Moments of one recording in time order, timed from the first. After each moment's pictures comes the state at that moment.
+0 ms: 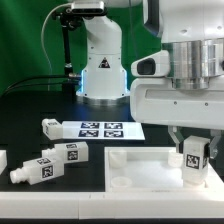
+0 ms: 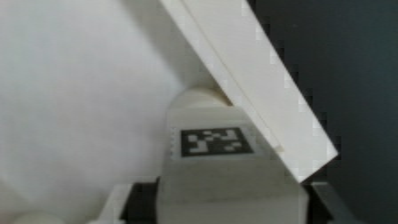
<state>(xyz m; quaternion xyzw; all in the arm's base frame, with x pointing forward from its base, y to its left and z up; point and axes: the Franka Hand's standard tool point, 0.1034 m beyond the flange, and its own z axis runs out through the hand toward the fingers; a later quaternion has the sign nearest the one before) 0.636 0.110 0.075 -0.89 0.45 -0.01 0.06</state>
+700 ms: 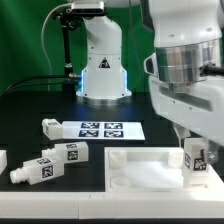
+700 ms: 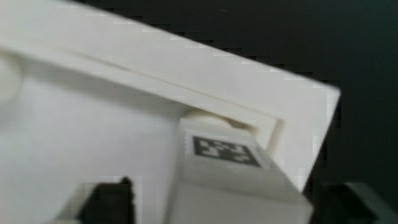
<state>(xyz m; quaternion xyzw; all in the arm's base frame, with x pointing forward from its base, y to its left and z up) 0.637 0.112 0.076 -0.85 0.52 0.03 0.08</state>
